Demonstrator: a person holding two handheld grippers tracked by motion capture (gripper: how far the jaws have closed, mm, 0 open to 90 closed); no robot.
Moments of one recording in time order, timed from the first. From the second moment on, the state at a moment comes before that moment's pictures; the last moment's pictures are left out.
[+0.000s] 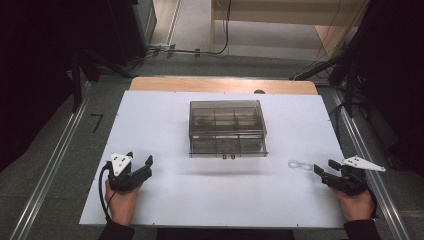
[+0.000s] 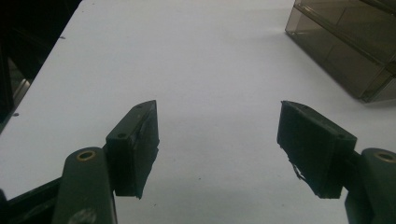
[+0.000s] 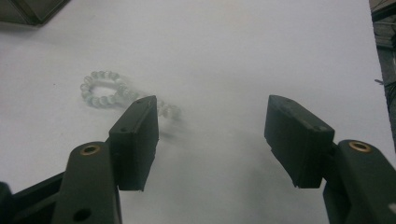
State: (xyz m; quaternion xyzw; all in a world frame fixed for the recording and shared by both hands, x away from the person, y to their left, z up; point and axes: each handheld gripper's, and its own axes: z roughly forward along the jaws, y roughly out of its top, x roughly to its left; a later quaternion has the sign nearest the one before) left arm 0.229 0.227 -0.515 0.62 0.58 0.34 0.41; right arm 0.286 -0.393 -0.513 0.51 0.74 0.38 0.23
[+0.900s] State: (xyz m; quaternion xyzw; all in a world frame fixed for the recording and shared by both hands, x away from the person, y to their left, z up) left arm 0.230 0.226 -0.515 0.62 0.58 0.34 0.41; right arm 0.293 -0.380 -0.516 0.47 0.77 0.35 0.23
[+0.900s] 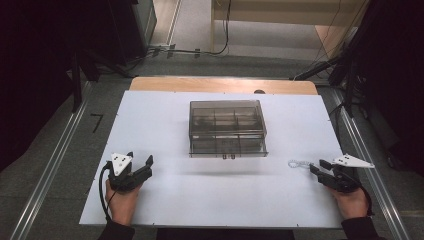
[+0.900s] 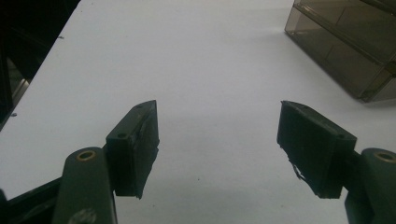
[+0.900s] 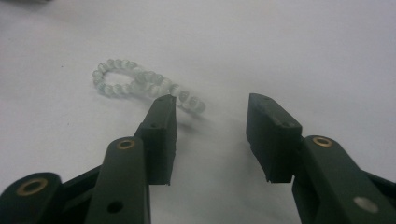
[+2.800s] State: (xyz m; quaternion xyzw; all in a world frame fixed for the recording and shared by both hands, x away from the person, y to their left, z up) left arm 0.230 0.227 -0.515 0.62 0.58 0.34 0.41; right arm 0.277 -0.357 -0.490 0.42 0.76 0.43 0.24
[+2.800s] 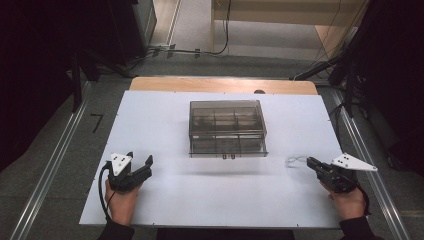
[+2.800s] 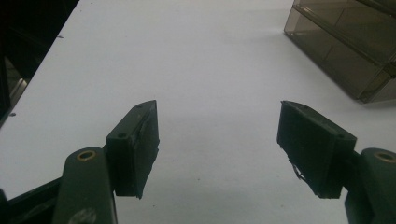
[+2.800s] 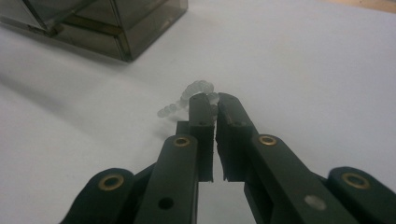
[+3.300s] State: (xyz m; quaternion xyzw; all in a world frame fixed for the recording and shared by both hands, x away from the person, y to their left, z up) left arm 0.230 0.227 -0.515 0.62 0.58 0.34 0.41; right arm 0.272 -0.340 -0.474 0.39 0.75 0.47 0.24
